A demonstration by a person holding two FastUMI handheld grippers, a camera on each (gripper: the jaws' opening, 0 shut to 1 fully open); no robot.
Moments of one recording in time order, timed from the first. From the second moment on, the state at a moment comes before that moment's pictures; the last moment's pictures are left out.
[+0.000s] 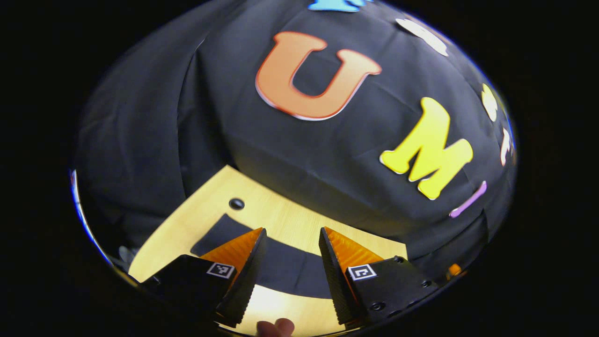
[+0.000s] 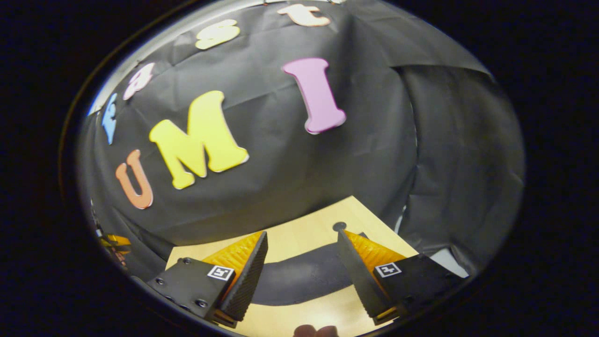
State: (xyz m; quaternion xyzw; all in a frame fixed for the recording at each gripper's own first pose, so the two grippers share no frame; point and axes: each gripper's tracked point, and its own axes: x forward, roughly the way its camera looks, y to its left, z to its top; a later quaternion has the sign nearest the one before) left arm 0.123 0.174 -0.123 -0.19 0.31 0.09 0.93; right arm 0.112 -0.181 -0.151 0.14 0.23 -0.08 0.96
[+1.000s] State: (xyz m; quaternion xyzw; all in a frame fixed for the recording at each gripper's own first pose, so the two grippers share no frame) left arm 0.022 0.146 -0.201 -0.06 0.32 0.15 0.93; right arm 0.075 -0.279 -0.325 0.21 0.36 -0.18 0.89
